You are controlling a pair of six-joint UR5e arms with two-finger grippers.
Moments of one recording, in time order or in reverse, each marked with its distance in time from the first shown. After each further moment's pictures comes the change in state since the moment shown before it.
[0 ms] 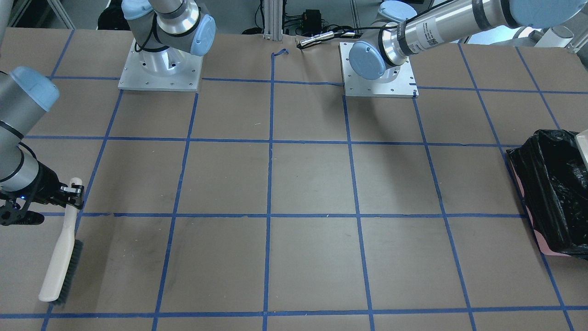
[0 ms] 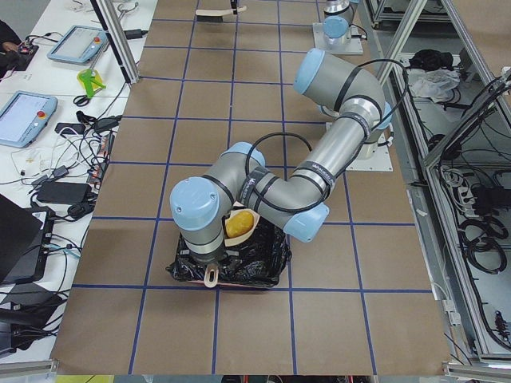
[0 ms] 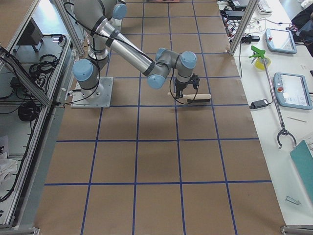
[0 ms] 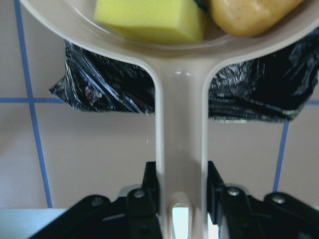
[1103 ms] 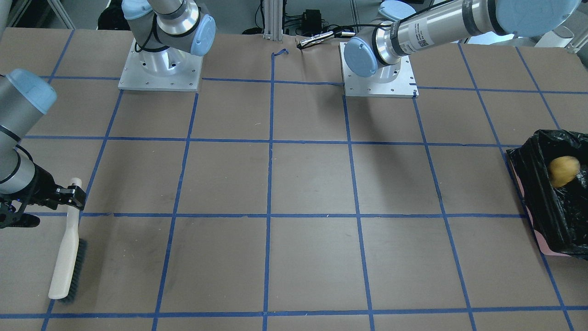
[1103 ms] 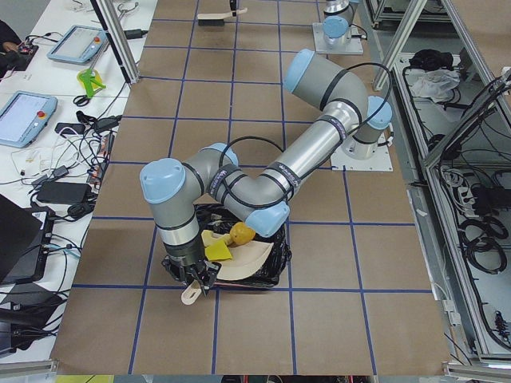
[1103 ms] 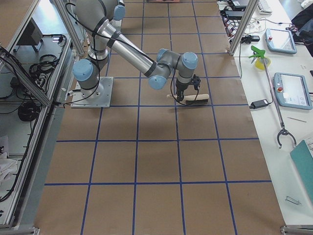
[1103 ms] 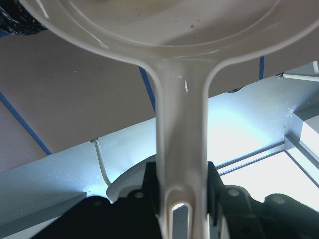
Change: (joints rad) left arm -0.118 -0.001 -0.045 0.181 0.250 0.135; right arm 0.000 -0.001 -0.028 0.015 -0.046 0.004
